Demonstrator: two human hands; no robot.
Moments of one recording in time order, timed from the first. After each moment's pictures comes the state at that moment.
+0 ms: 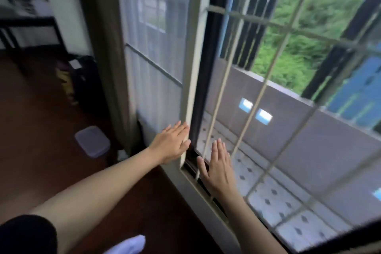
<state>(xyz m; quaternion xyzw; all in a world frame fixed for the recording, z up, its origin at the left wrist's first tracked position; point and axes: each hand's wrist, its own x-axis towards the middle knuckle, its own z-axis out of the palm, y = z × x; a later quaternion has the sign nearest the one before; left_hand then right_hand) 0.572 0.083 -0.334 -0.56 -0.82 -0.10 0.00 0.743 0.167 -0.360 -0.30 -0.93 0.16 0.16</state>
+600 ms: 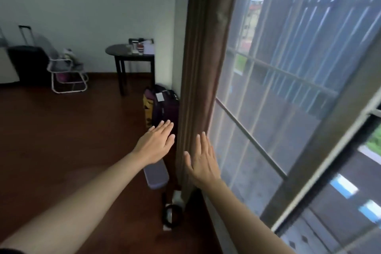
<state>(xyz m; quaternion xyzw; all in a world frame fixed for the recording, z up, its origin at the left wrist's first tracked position) 0.270 -0.084 -0.237 -0.32 -0.93 -0.15 0.09 0.372 0.068 -0.259 -0.05 -0.97 0.18 0.17</state>
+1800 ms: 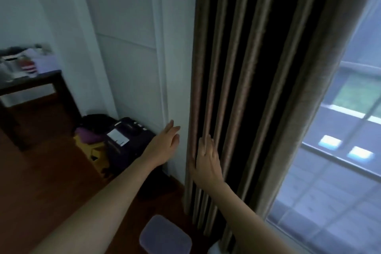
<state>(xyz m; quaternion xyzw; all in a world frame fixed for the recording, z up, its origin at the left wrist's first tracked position) -0.330 -0.056 -0.246 -0.53 -0.80 -0.27 -0.07 -0.183 0.004 -0.286 -0.36 -0.89 0.18 0.20</state>
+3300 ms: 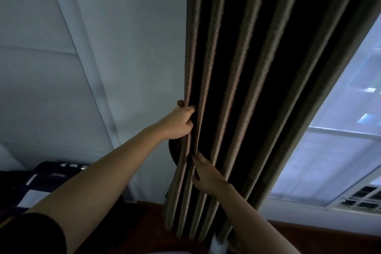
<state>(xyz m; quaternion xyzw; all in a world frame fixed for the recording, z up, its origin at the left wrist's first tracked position) -0.432 0.130 -0.201 -0.81 -0.51 -0.20 -0.20 -0.275 0.093 -0.342 -0.48 -0.84 0.23 0.09</state>
